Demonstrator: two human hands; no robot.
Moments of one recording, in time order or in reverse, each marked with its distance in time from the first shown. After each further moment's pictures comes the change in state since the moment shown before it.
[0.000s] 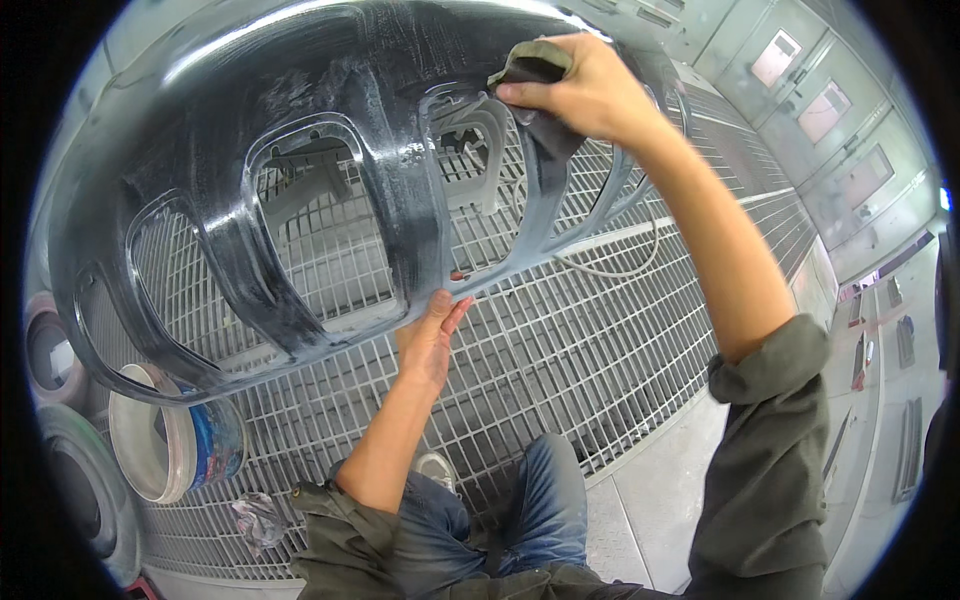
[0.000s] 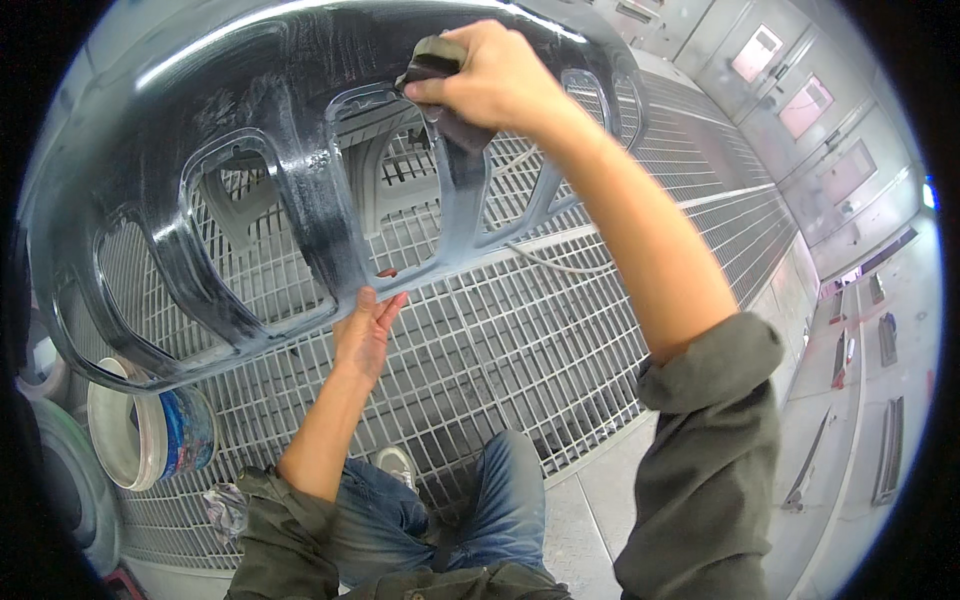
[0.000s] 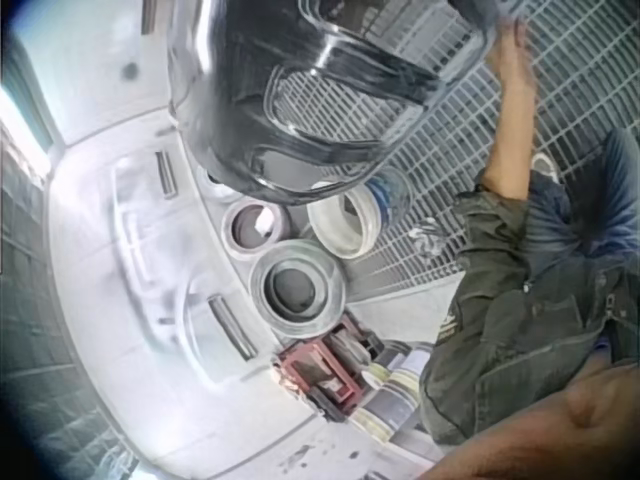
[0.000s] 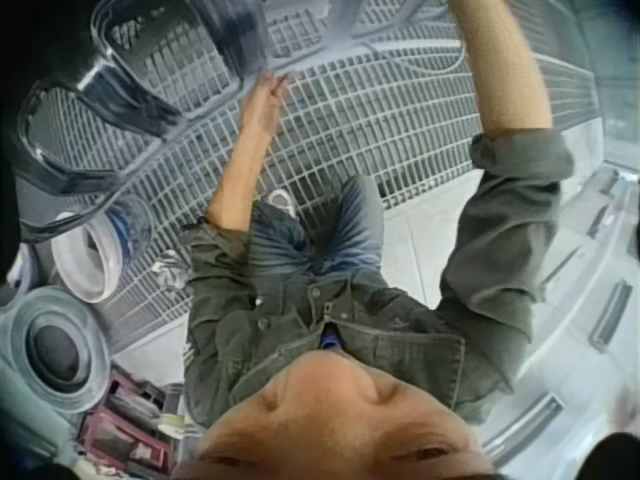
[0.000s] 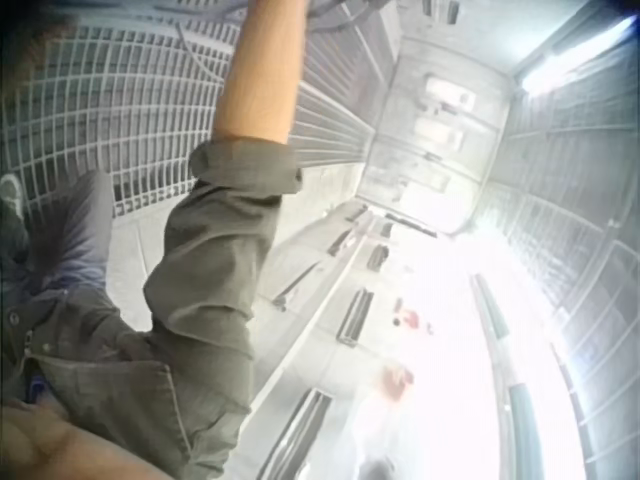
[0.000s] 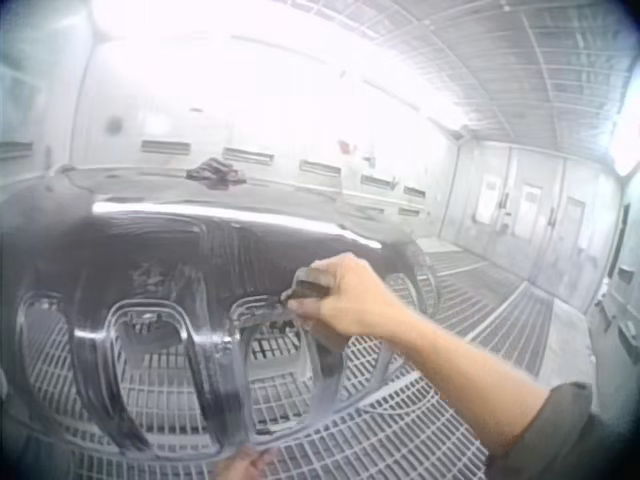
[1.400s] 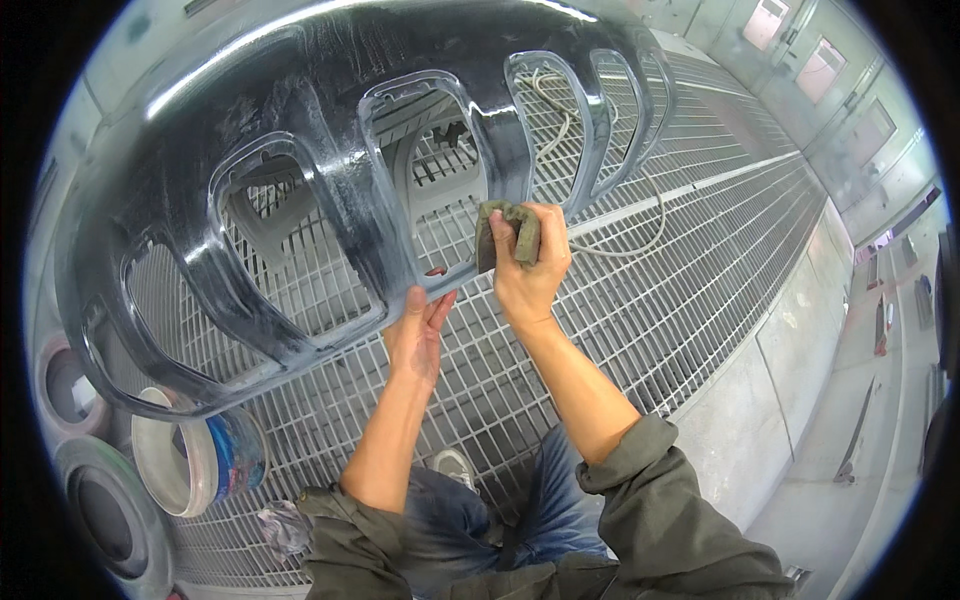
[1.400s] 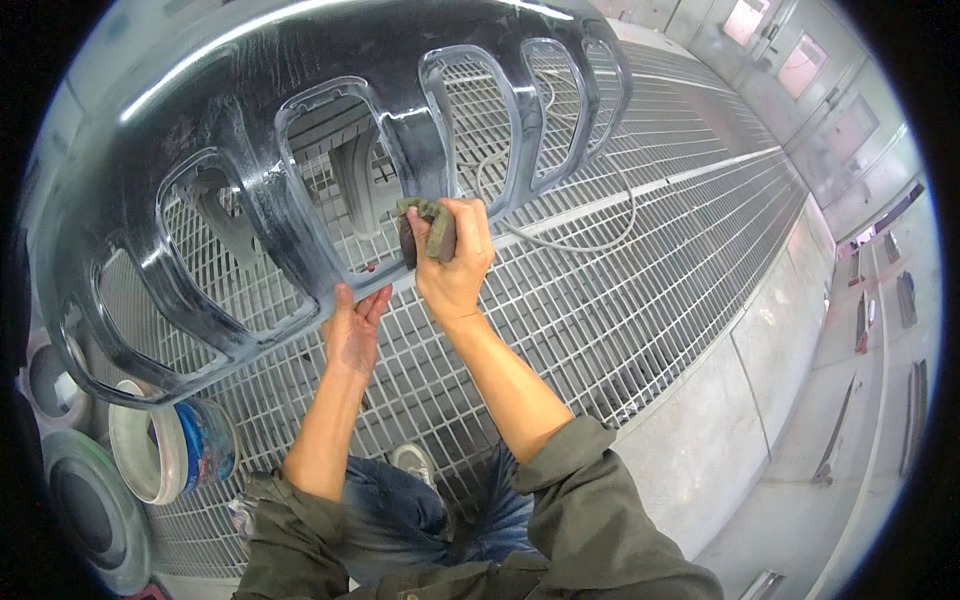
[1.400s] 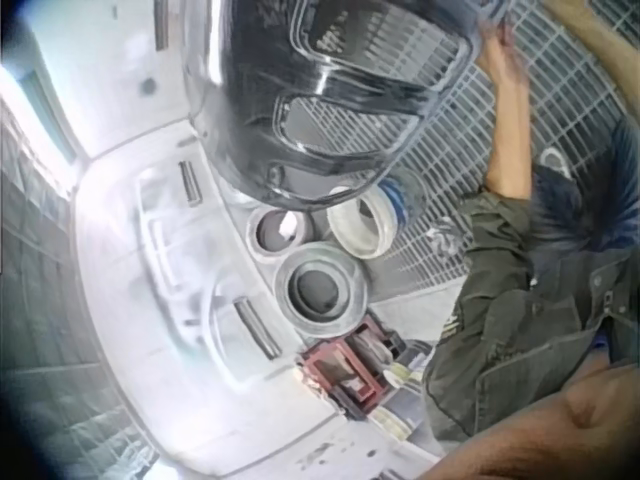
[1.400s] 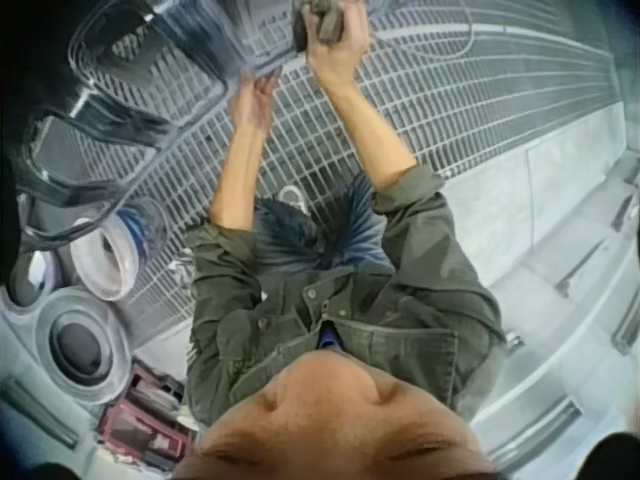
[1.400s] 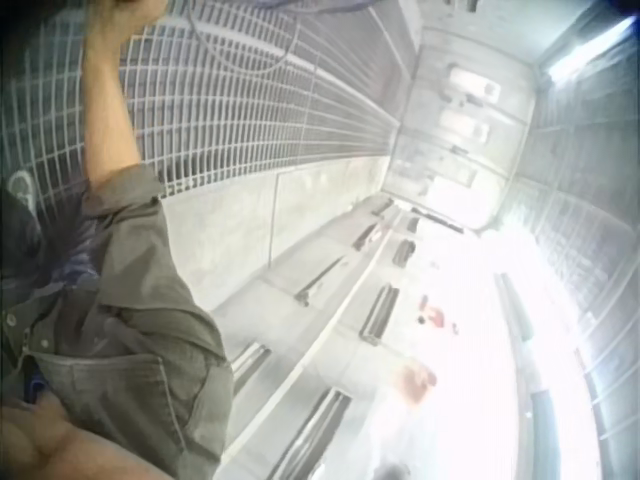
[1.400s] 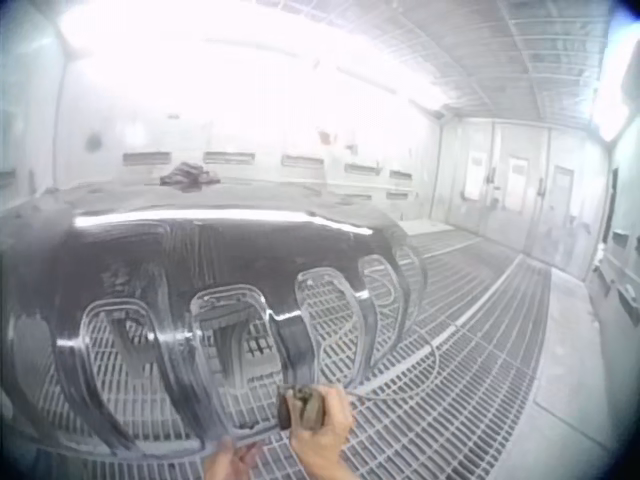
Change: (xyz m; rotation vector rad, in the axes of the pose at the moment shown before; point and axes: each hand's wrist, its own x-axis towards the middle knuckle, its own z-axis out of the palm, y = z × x) left_hand 0.001 -0.004 -0.006 0.023 0.010 0.041; right_hand -0.139 0.022 0.170 0.300 0.966 0.078
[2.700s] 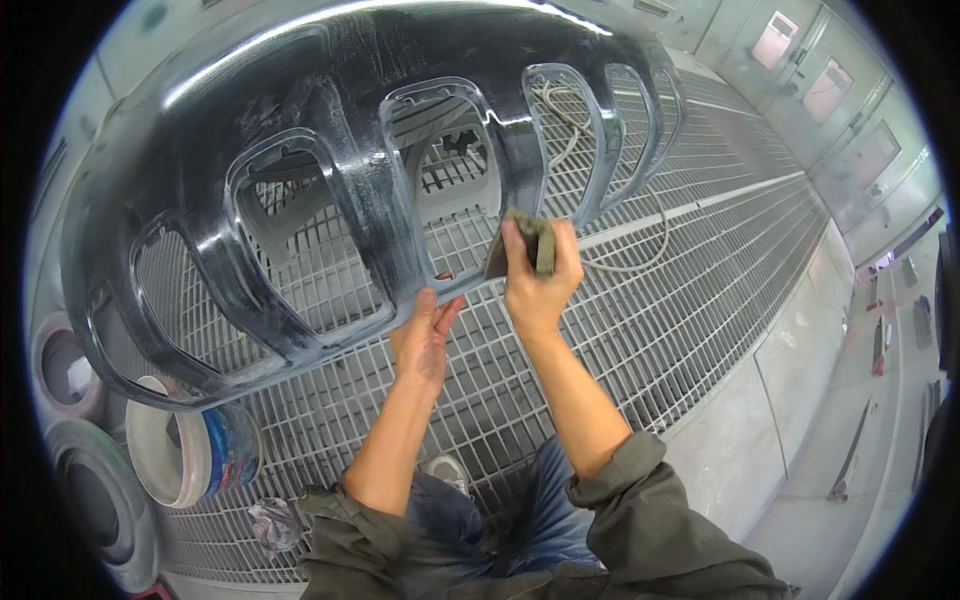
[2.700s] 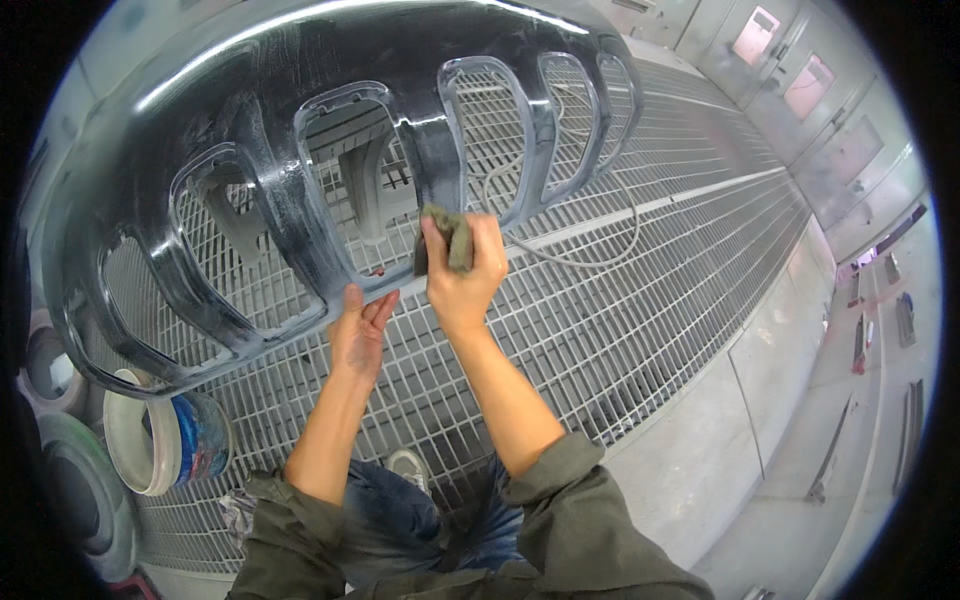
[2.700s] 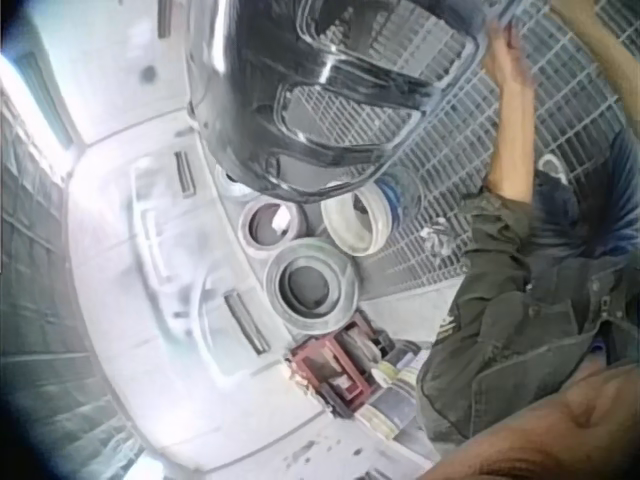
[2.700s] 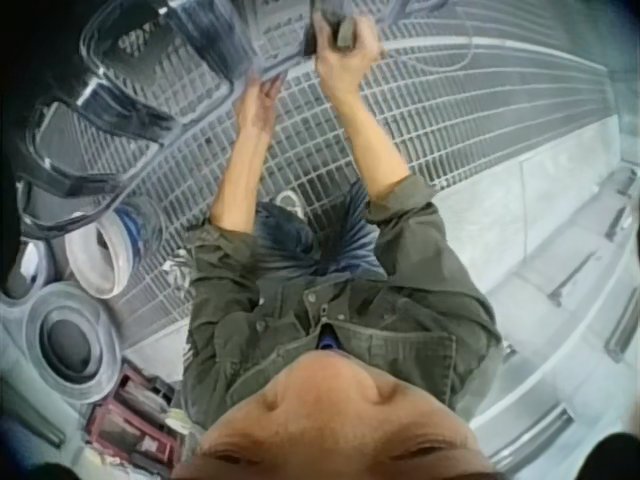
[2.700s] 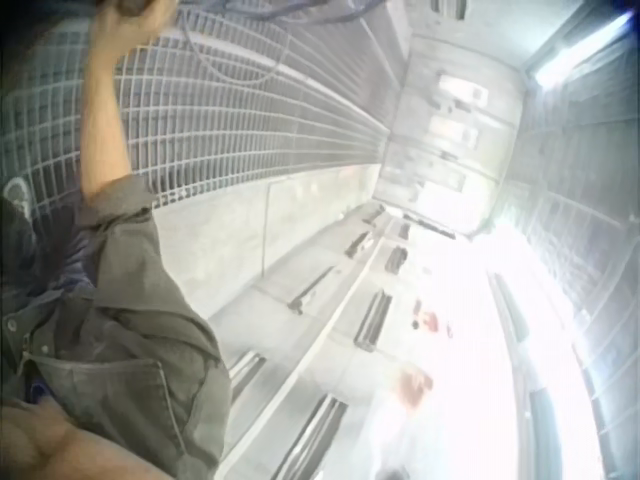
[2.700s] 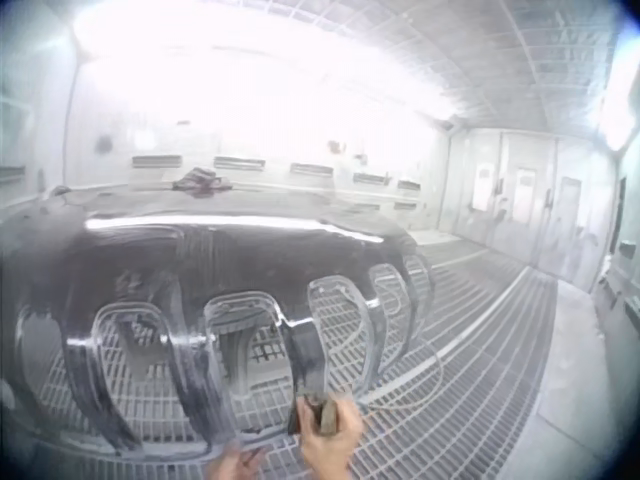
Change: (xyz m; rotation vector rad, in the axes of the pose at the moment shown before) left_hand 0.000 -0.002 0.009 -0.092 0.039 -0.029; right_hand -0.002 0.002 -0.009 0.039 -0.006 0.063
